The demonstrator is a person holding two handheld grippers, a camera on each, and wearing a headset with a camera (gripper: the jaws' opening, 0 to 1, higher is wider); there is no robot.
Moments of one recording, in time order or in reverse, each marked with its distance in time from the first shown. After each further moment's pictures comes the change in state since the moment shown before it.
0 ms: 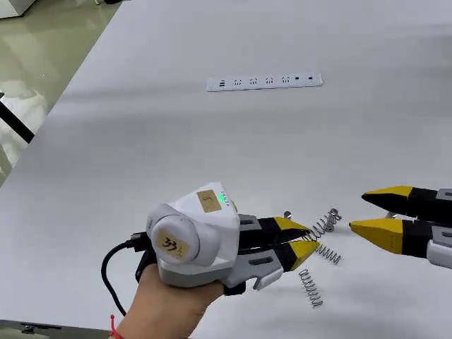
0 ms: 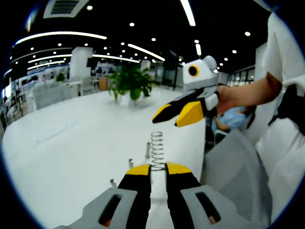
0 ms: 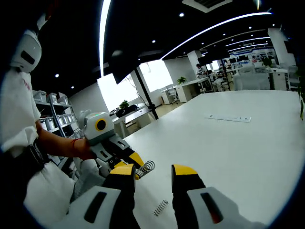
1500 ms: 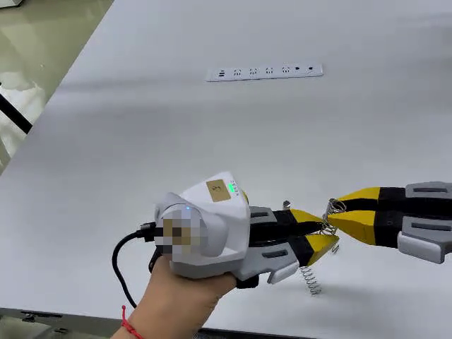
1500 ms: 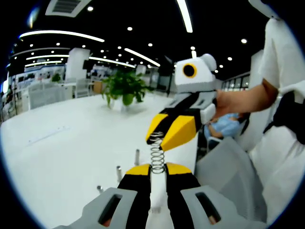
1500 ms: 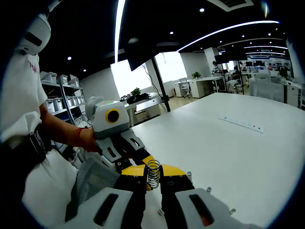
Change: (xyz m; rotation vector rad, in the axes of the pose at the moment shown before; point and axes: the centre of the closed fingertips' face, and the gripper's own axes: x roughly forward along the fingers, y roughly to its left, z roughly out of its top) left arm 0.010 -0.020 0.008 -0.020 -0.044 -0.063; right arm 0.020 0.036 -0.007 -0.168 0.112 0.093
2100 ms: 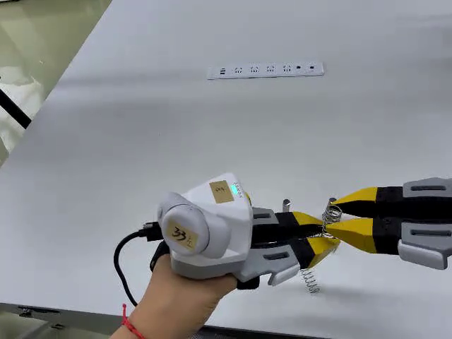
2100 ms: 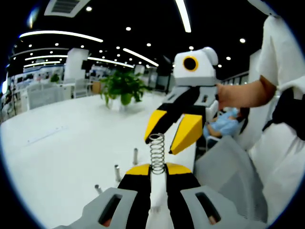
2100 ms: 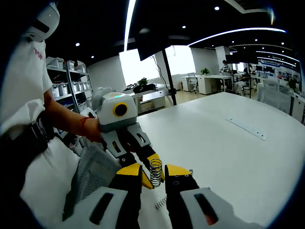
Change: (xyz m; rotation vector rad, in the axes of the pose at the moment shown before) left arm 0.000 -0.004 -0.005 0.008 0.002 -0.012; right arm -0.003 0.008 -0.009 -0.124 0.121 0.050
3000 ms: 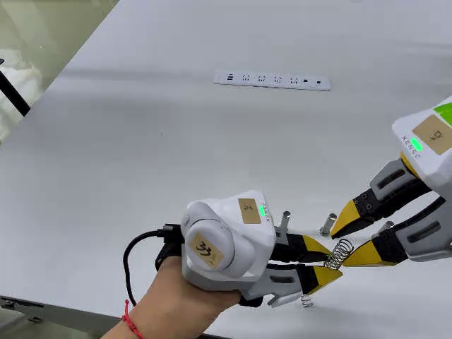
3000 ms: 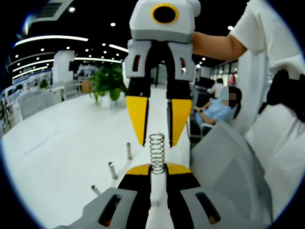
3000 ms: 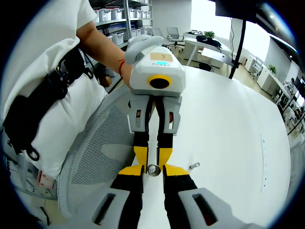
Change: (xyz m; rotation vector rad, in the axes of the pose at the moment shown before) left arm 0.003 -0.009 -0.013 0.102 0.078 -0.070; right arm 0.005 0.009 -0.015 -0.485 0.569 0.376
